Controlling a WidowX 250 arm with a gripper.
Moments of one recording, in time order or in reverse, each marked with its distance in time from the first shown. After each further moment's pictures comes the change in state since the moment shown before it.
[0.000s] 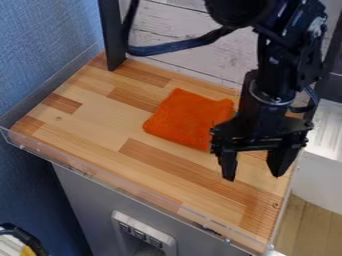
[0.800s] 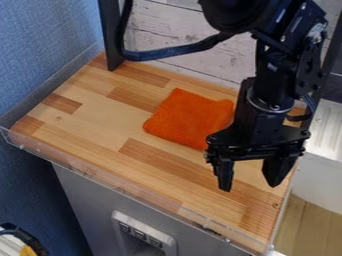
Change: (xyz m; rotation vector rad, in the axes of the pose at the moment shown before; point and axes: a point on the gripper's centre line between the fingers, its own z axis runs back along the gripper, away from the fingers) arm -0.010 0.006 -0.002 0.029 0.037 0.020
